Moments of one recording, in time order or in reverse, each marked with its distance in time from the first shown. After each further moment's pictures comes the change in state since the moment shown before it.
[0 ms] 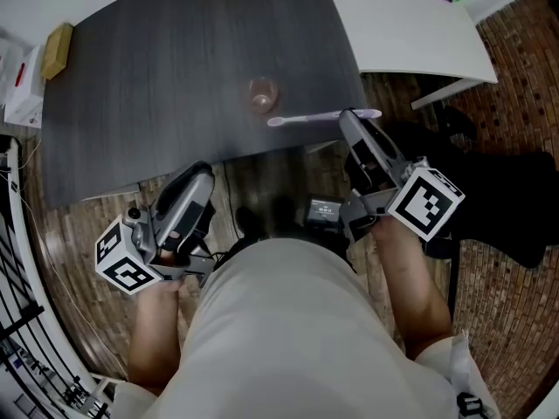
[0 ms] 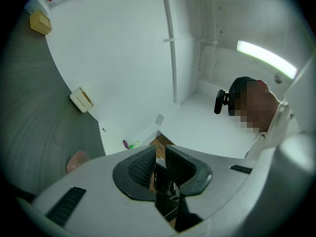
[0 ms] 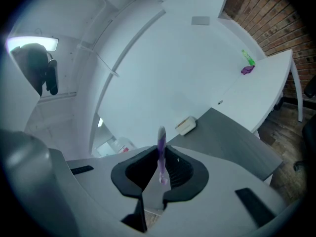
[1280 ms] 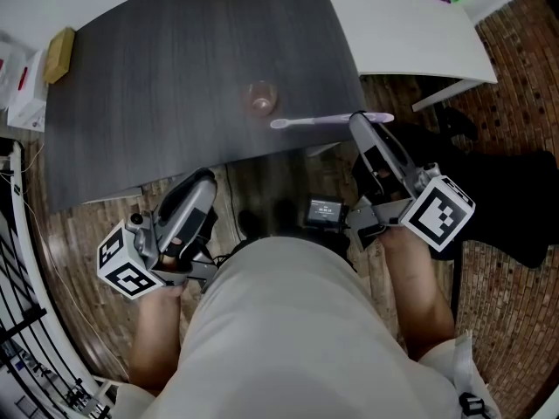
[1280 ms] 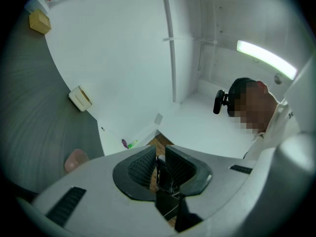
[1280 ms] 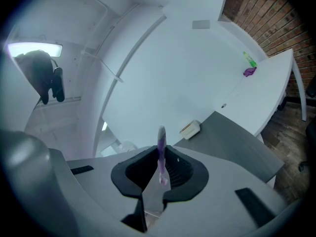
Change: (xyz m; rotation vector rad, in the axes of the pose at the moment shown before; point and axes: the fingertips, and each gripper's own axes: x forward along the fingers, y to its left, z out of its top) left arm -0.001 0.001 -0.002 -0.011 0.008 -0.005; right arm -0.007 0.011 0.013 0.006 -0.035 0.042
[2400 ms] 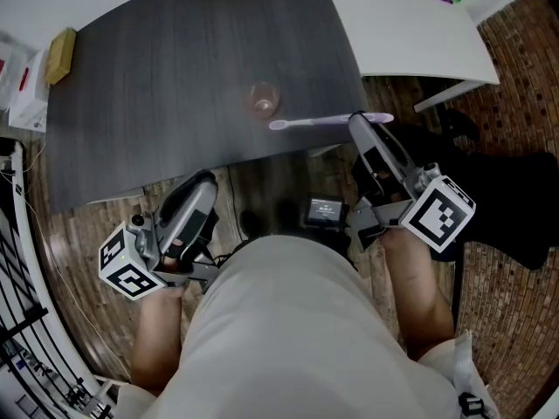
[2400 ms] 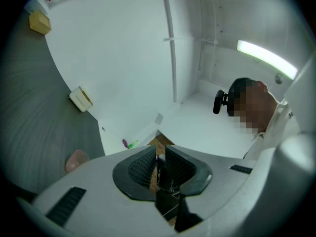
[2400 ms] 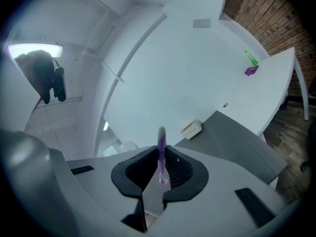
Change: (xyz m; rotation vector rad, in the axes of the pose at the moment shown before) left arm 0.000 -0.001 0.001 0.003 -0.001 0.002; right arm 0.002 0.004 0.001 -0.002 0.000 0.018
